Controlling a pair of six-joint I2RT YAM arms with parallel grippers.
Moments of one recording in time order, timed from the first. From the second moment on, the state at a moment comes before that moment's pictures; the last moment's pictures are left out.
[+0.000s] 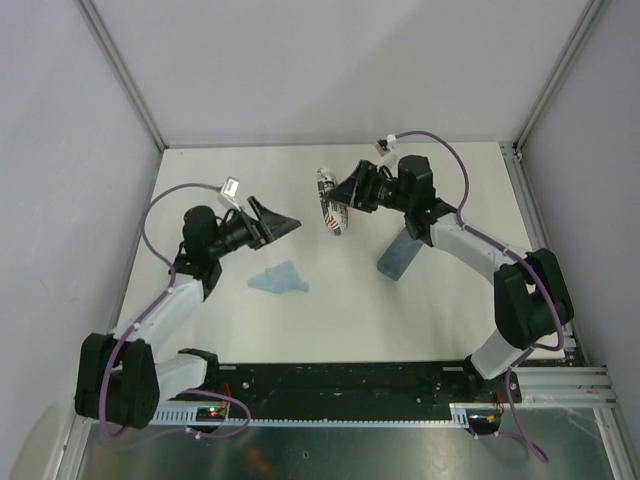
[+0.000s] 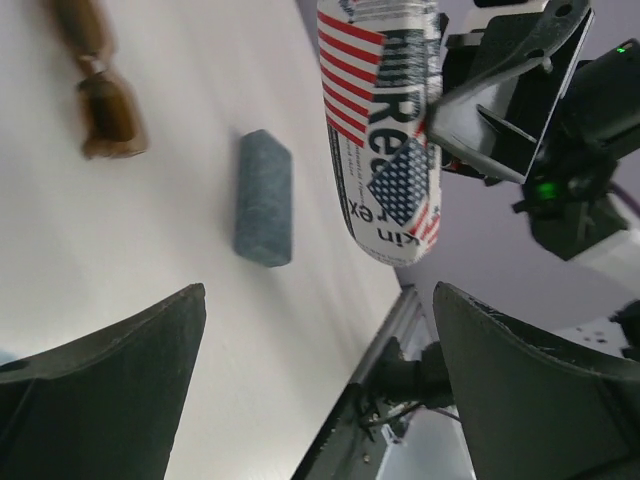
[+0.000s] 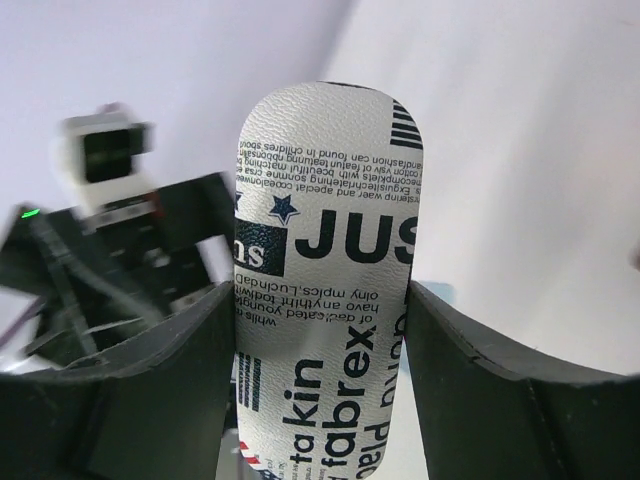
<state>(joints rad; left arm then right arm) -0.18 1.12 0.59 0.34 0.68 -0.87 0.48 1.63 1.17 0.20 -0.54 0.79</state>
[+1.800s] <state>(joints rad) -0.35 1.36 0.67 0.85 0.81 -1.17 0.50 1.53 1.04 0.51 -0.68 0.95</state>
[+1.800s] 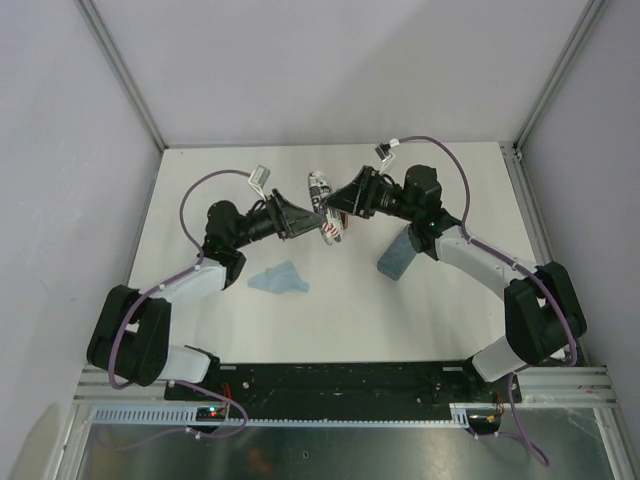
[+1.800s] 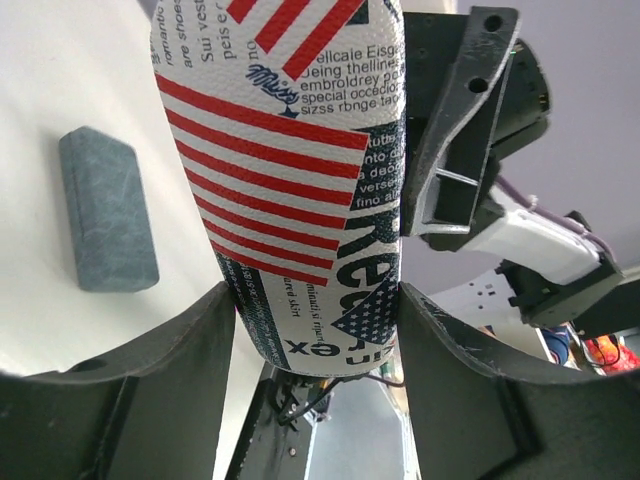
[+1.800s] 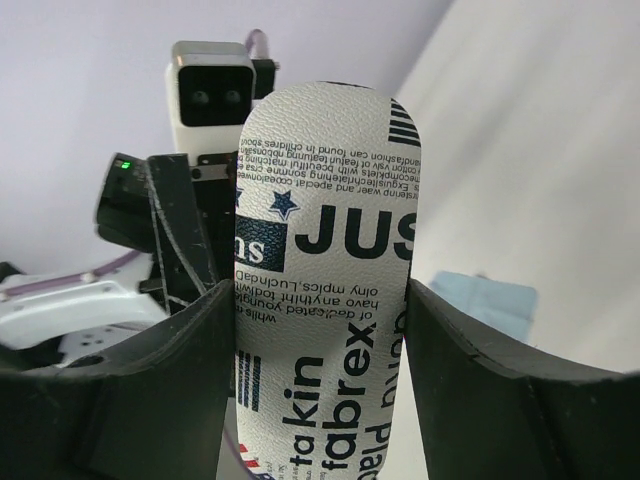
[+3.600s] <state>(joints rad) -0.34 1.33 0.65 0.60 0.80 -1.07 0.38 1.42 0.83 0.67 -0.85 1.06</state>
